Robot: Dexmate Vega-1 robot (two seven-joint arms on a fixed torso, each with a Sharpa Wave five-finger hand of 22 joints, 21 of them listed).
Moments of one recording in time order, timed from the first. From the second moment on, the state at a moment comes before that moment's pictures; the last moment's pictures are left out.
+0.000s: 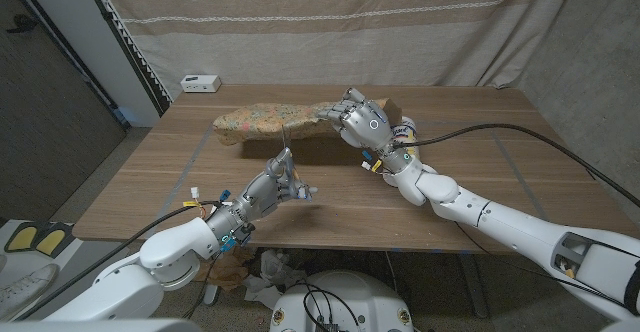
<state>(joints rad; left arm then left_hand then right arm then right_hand) 1.60 0.95 0.15 -2.17 -0.79 -0.13 -0.10 0.40 -0.17 -0.34 -0.12 0.39 1.30 0.12 0.30 0.75 0.90 -0.01 0.92 0.93 0.80 -0.09 0.75 0.69 0.41 0.06 0.24 0.29 -0.59 -0.63 -0.98 -1.45 -1.14 0.01 -1.05 1.21 0.19 0.23 0.00 0.28 0.89 -0.21 0.20 0.23 0.94 -0.20 0.26 0.30 0.91 -0.12 0.40 0.24 0.20 -0.04 1.38 0.18</state>
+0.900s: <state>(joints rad) 1.56 0.96 0.18 -2.15 -0.81 -0.13 -0.12 0.39 -0.17 -0.34 -0.12 0.39 1.30 0.12 0.29 0.75 0.90 -0.01 0.92 0.93 0.80 -0.09 0.75 0.69 0.41 0.06 0.24 0.29 -0.59 -0.63 -0.99 -1.42 -1.15 0.03 -1.10 1.21 0.19 0.23 0.00 0.28 0.89 -0.21 0.20 0.24 0.94 -0.20 0.25 0.31 0.90 -0.12 0.39 0.24 0.19 -0.04 1.38 0.18</state>
